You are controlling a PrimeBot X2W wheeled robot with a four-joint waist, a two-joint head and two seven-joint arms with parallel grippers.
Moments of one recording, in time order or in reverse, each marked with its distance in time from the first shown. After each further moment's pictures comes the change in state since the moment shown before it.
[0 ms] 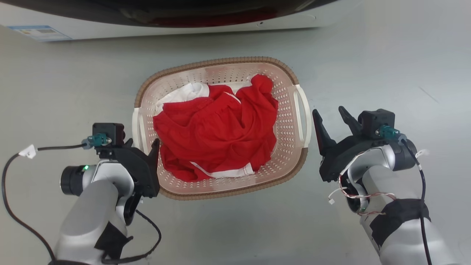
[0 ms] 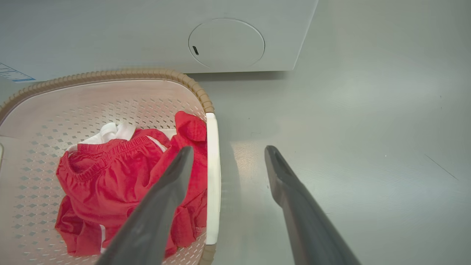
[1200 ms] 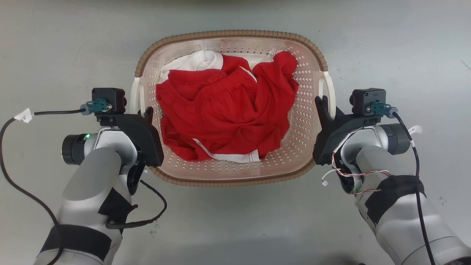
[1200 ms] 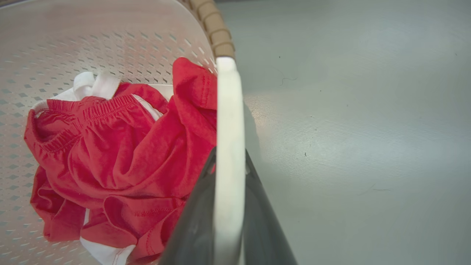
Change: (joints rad) left arm -0.212 -0.043 -0.001 0.192 -0.009 -0.018 -0.036; right arm -0.170 0.004 0.166 0.171 0.178 -0.009 0.040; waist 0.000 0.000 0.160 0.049
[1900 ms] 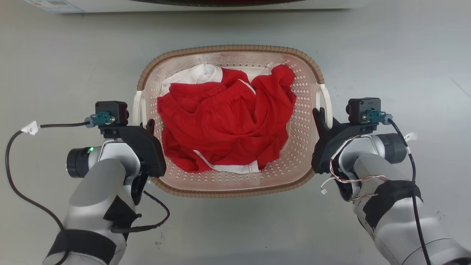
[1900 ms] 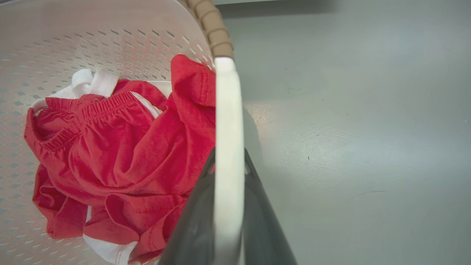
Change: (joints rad) left arm 0.000 -0.023 -0.001 0.099 -0.018 0.001 -0.062; right arm -0.010 0.006 0.068 0.077 0.074 -0.001 -0.010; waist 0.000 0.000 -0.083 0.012
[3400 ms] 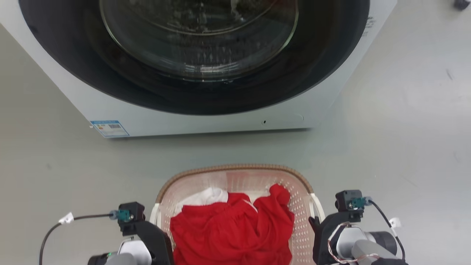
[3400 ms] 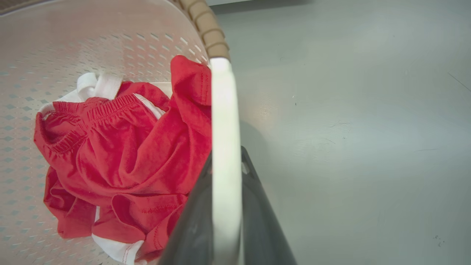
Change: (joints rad) left arm 0.318 -0.030 -0.013 0.057 -0.074 -0.010 0.119; right arm 0.268 0.023 0.134 0.120 0.172 0.054 0.119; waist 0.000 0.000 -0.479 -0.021
